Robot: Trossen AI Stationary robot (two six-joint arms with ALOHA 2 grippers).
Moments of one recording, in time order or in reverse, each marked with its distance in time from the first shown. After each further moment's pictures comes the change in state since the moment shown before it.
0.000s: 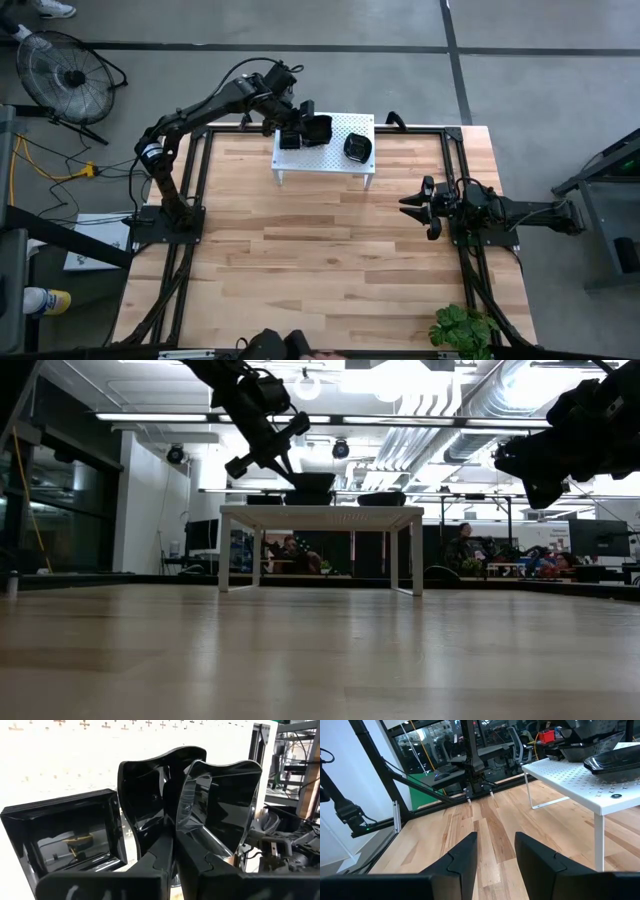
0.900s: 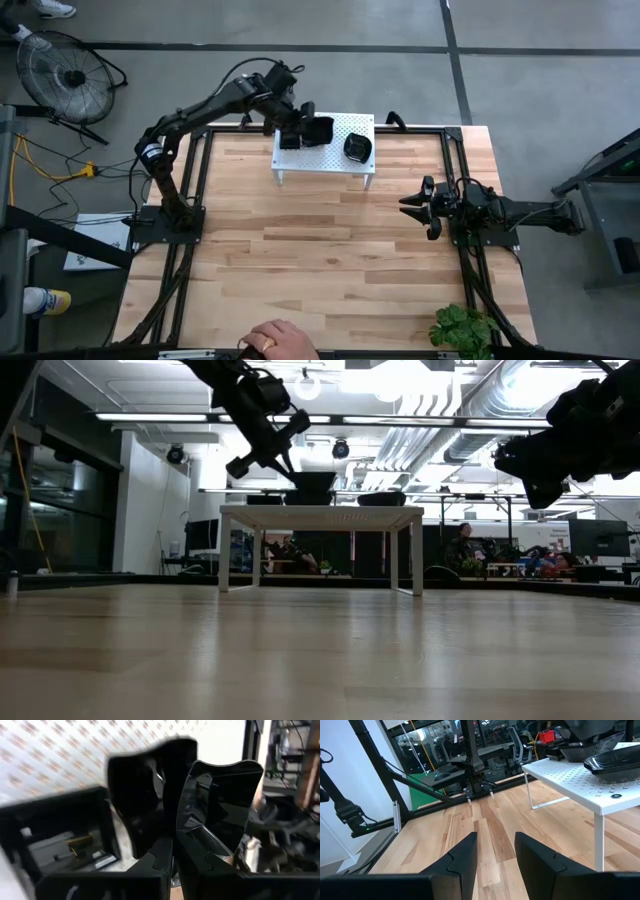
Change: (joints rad) left arm -0.002 0.000 0.001 0.002 0.028 0.044; right arm 0.000 0.000 0.000 0.000 0.000 0.000
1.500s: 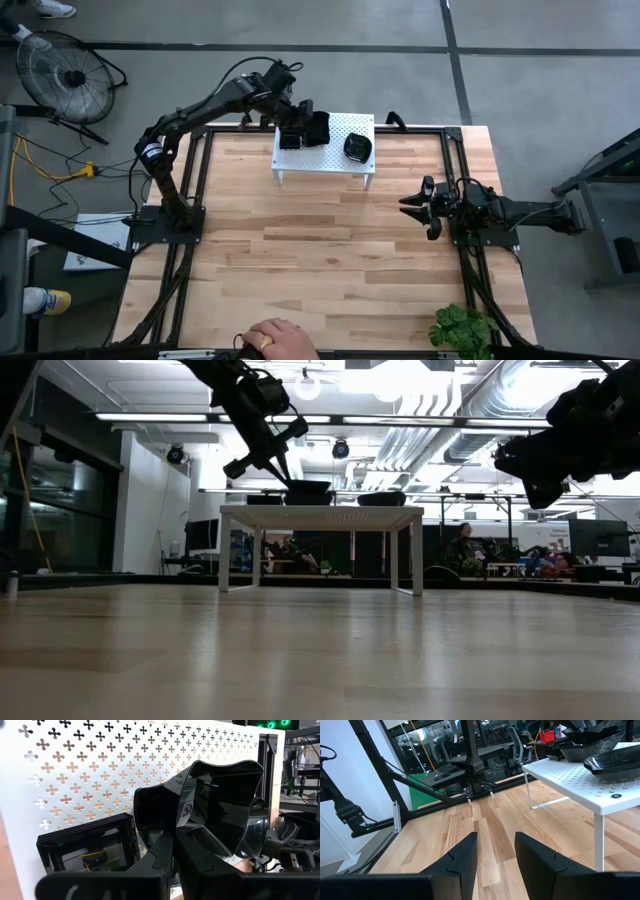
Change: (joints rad) left arm 0.007 0.000 0.000 0.001 -0.111 0.033; right arm 0.000 0.000 0.000 0.000 0.000 0.000
